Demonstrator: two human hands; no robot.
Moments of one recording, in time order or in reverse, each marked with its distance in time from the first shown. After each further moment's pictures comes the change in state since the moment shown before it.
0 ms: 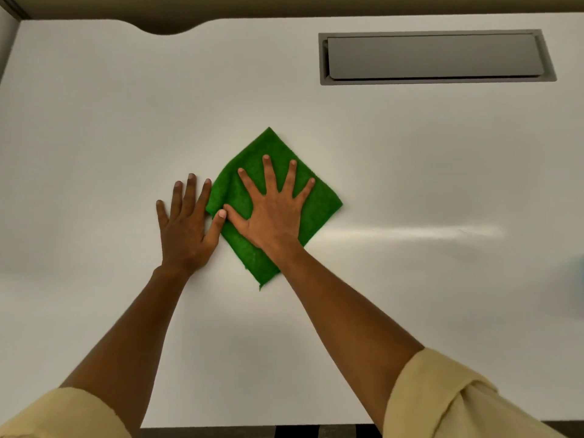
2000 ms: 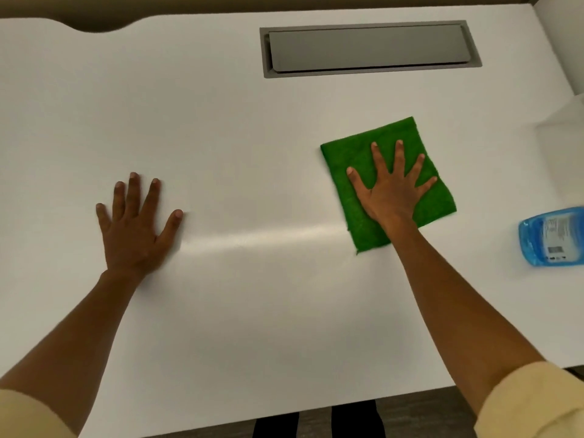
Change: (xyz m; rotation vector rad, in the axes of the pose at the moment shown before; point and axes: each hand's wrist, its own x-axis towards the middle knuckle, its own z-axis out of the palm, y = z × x) left_hand 0.003 -0.008 0.017 0.091 0.050 0.009; right_hand -0.023 0.279 -0.058 -0.018 -0.019 0.486
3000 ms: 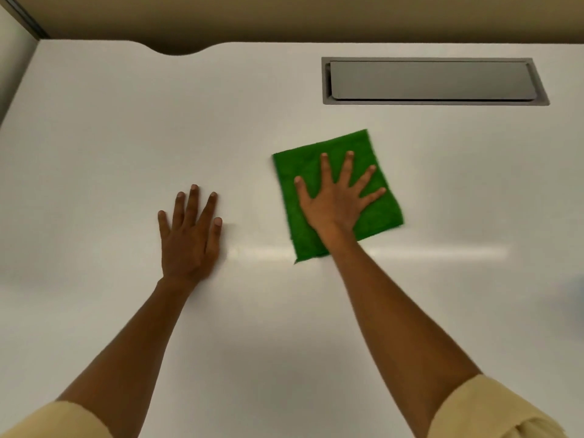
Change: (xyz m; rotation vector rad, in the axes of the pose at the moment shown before) left_hand -0.004 0.015 -0.019 -0.050 -0.011 -0.036; right_hand -0.035 -0.192 0.026 0.040 0.002 -0.137
